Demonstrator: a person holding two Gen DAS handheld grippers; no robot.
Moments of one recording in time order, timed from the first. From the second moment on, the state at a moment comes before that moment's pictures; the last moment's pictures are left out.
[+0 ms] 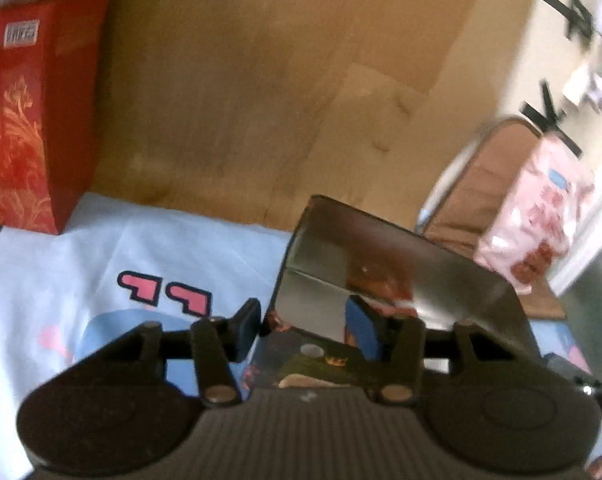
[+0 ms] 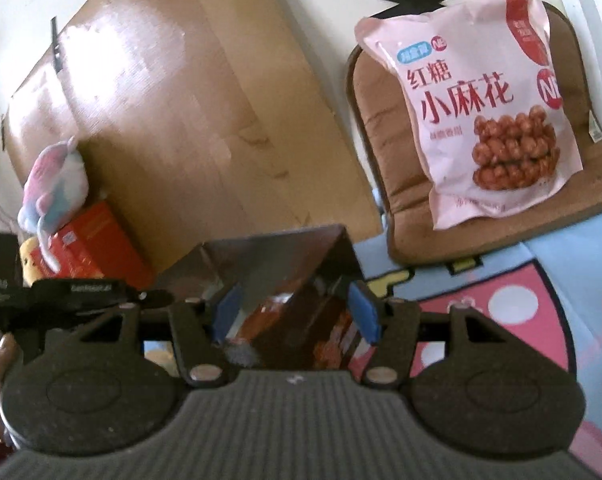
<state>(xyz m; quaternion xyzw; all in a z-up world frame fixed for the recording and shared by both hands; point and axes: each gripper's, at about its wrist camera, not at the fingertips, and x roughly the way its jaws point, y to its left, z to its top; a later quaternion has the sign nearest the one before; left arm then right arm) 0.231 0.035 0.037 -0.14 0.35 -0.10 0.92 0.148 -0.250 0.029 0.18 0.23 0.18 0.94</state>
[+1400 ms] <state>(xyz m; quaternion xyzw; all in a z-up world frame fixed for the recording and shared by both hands) 0.063 0.051 0.007 -0.25 0.39 -0.23 0.86 0.041 -0.170 0.001 0.09 0.31 0.40 0.86</state>
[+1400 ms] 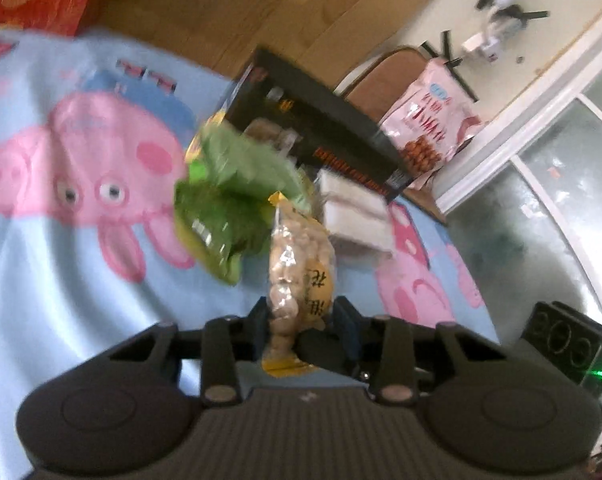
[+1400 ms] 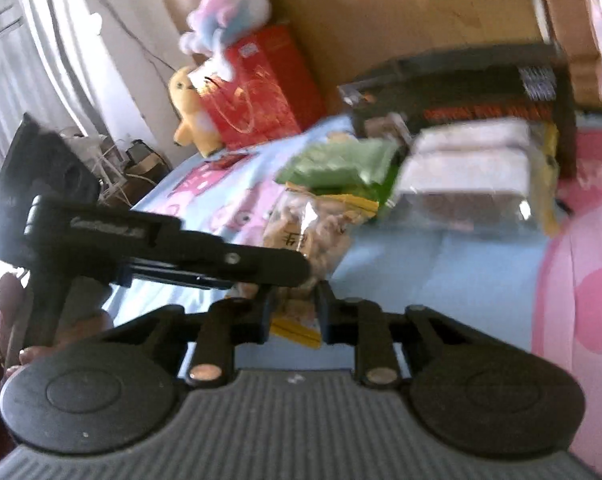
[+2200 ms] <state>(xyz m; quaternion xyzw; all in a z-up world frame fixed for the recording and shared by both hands) 0.233 -0.011 0.079 -0.17 0.31 -0.25 0.90 0.185 -0.198 0.055 0.12 0.21 0.29 0.92</state>
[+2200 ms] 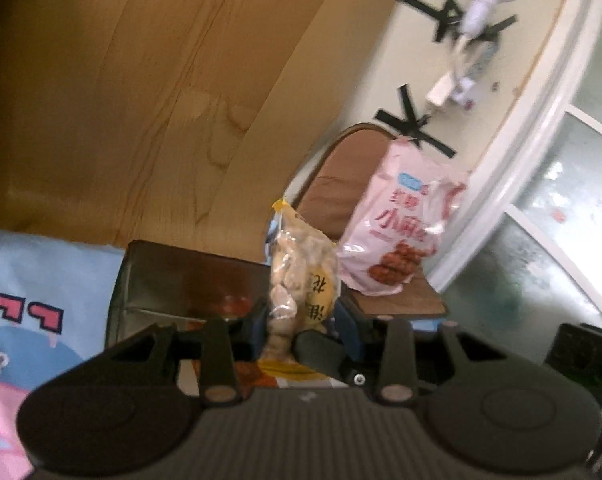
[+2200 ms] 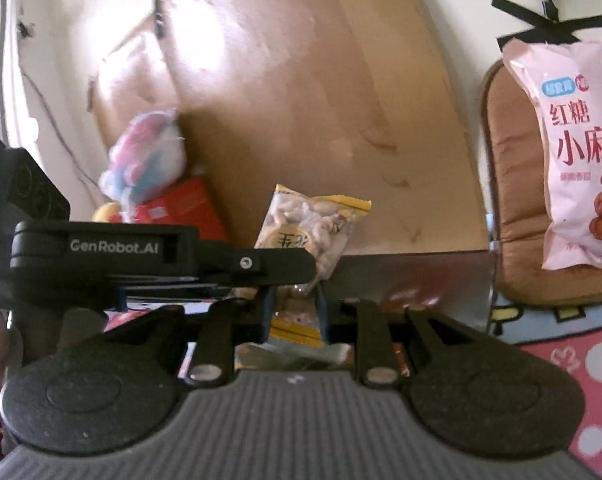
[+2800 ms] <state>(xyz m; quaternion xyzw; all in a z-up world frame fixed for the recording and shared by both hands) 0.132 0.044 0.065 -0.19 0.29 -0.20 0.92 0.127 -0.237 0.040 0.16 0.19 0.18 0.95</state>
